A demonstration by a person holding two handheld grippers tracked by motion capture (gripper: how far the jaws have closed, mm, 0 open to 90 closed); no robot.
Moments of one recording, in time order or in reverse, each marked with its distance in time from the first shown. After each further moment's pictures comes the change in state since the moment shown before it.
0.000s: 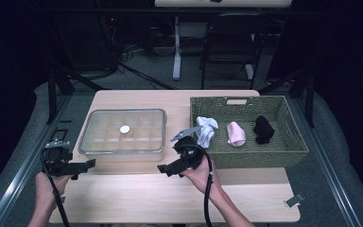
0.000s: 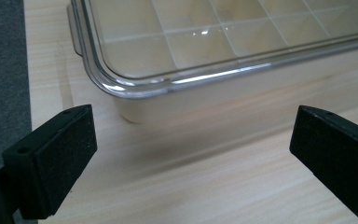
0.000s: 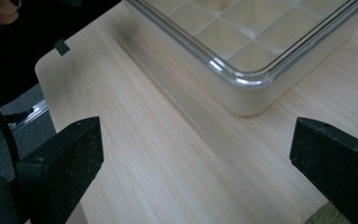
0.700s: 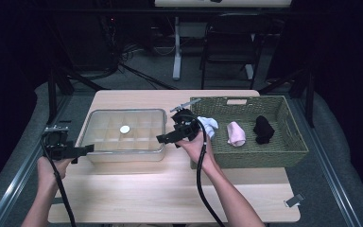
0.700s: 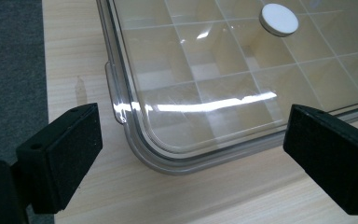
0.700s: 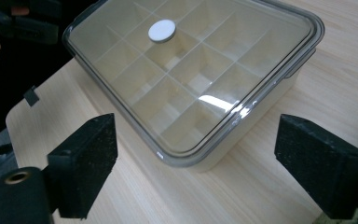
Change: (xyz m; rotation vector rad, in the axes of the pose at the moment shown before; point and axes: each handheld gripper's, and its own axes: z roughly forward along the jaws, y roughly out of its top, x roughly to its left) left arm 0.027 0.033 0.018 -0.009 -0.003 -0.043; right arm -0.050 0.059 0.012 -0.018 -0.037 0.082
